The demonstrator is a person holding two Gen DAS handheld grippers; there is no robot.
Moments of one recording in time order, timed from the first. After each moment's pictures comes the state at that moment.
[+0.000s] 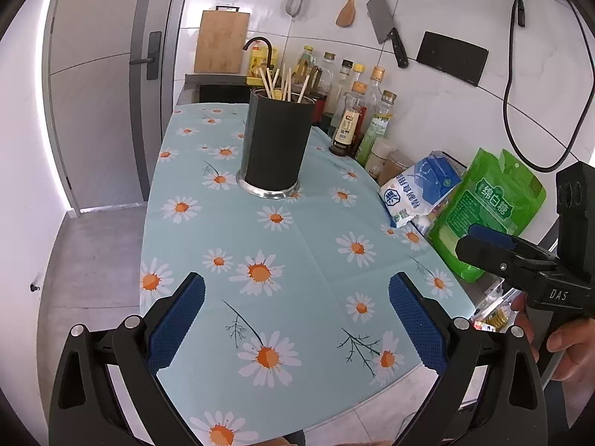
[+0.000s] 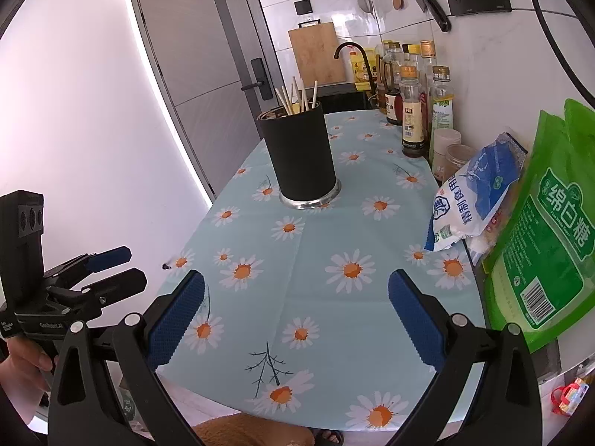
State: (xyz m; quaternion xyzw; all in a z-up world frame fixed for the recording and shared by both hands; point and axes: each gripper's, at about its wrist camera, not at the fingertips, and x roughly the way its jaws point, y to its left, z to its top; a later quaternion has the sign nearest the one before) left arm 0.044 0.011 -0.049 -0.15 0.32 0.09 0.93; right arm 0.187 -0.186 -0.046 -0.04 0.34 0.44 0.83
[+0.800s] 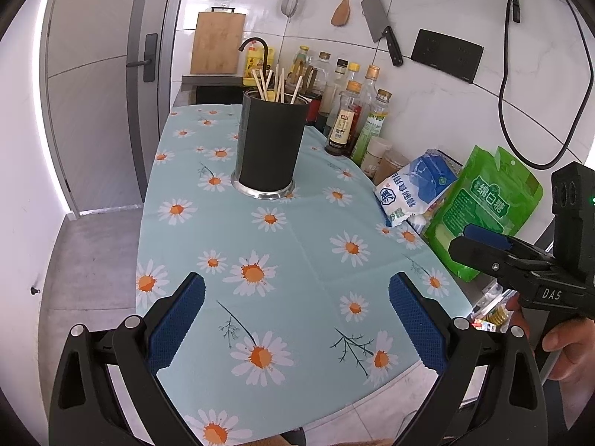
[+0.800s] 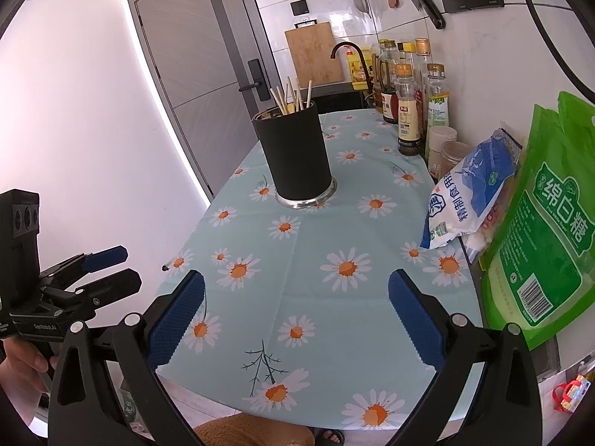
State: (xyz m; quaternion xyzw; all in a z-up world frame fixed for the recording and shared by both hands) left arm 0.046 0.004 -0.048 -0.14 0.32 0.08 0.93; right arm 0.188 -0.190 -0.046 -0.03 0.34 0.44 0.83
